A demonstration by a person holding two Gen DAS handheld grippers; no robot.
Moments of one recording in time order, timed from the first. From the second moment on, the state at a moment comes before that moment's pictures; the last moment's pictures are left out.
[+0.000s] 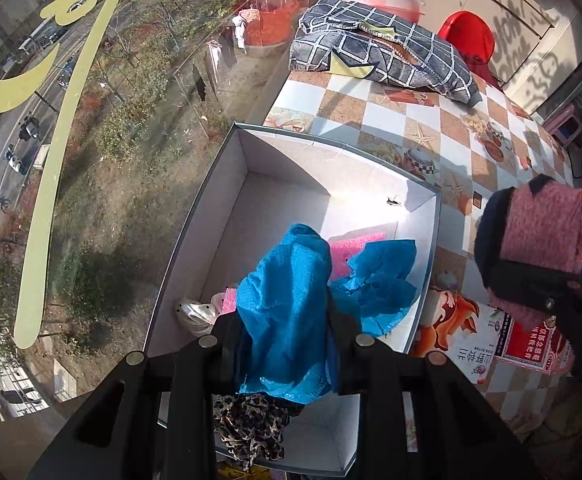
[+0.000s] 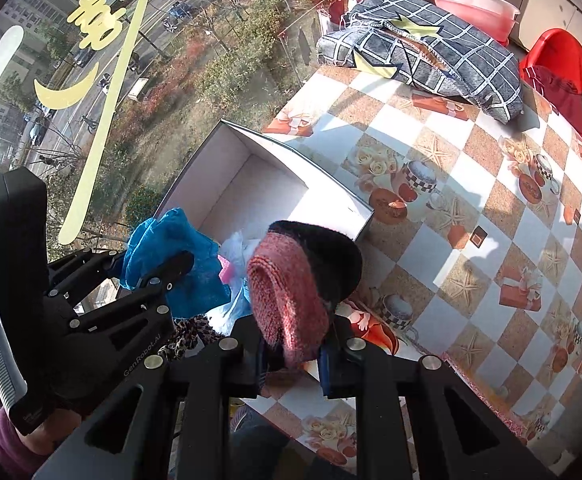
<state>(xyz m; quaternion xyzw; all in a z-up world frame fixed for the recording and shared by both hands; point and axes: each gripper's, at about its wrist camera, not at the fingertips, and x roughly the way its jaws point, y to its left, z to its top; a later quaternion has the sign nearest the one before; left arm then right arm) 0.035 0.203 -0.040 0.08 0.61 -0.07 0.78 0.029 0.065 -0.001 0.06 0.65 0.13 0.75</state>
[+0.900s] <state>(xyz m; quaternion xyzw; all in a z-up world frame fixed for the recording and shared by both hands) 0.020 0.217 -0.028 0.09 0.60 -0.07 0.79 0.053 0.081 -0.005 0.05 0.68 0.12 0.72</state>
